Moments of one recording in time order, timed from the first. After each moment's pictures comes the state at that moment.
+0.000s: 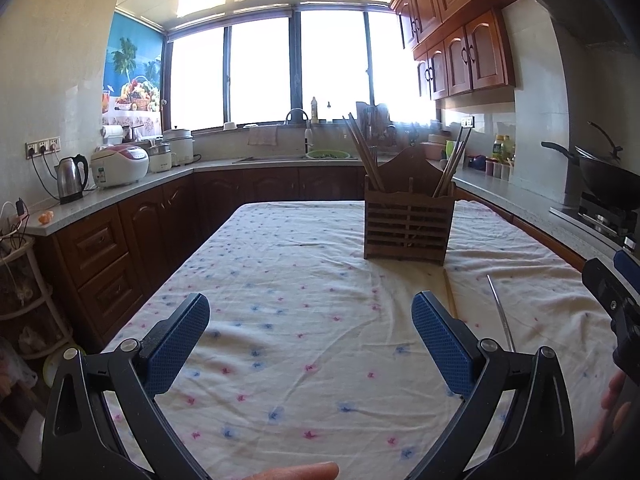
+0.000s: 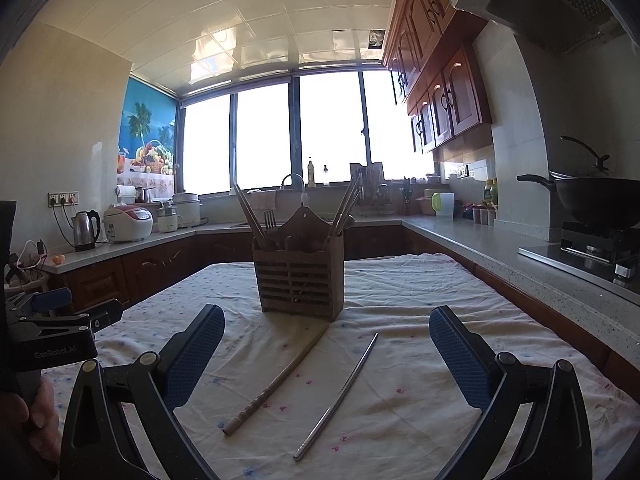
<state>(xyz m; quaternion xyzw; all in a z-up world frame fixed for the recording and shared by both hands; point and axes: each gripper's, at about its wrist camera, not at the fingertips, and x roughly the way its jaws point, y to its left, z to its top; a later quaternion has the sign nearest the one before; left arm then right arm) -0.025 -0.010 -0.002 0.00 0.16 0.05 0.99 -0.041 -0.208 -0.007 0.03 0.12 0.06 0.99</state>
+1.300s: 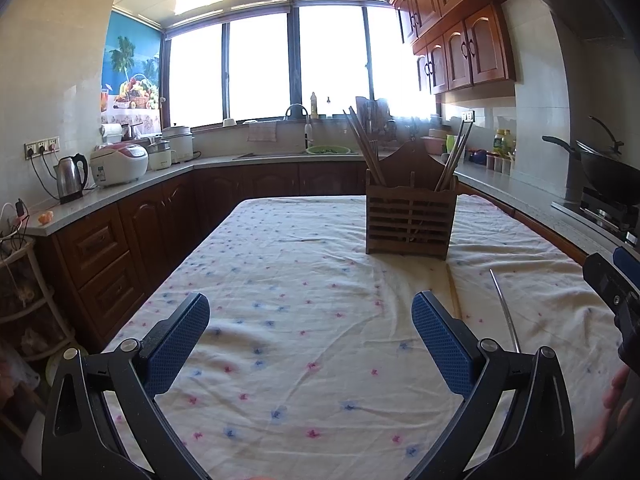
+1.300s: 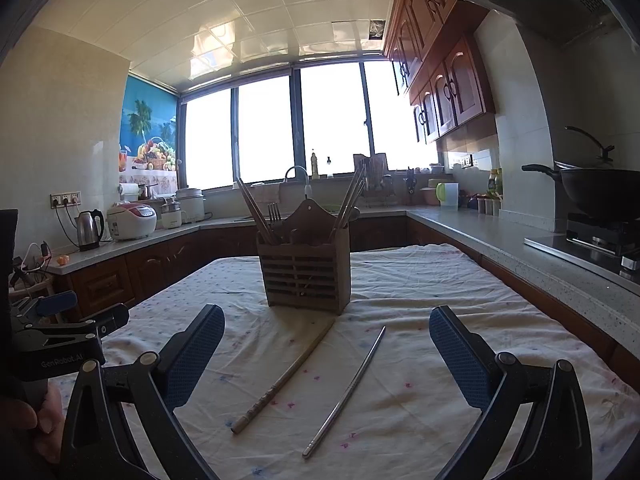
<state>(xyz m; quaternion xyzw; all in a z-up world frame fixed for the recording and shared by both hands) -0.019 -0.011 -0.005 0.01 0.17 0.05 0.98 -0.036 -0.205 -0.008 0.03 0.13 0.07 0.99</state>
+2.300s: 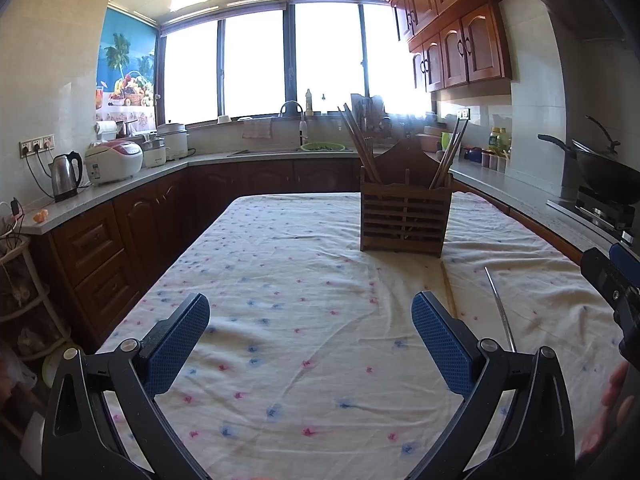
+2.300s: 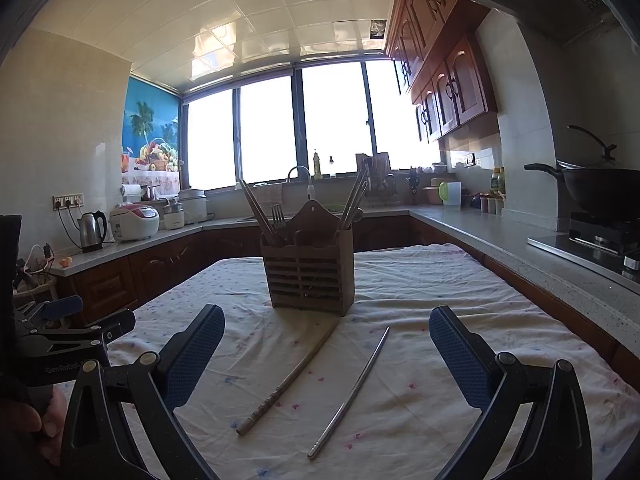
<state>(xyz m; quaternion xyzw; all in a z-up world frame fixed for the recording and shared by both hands) -0.019 -0.009 -0.005 0.00 0.18 0.04 0.98 -0.037 -0.201 -0.007 0.04 0.13 0.07 0.99</state>
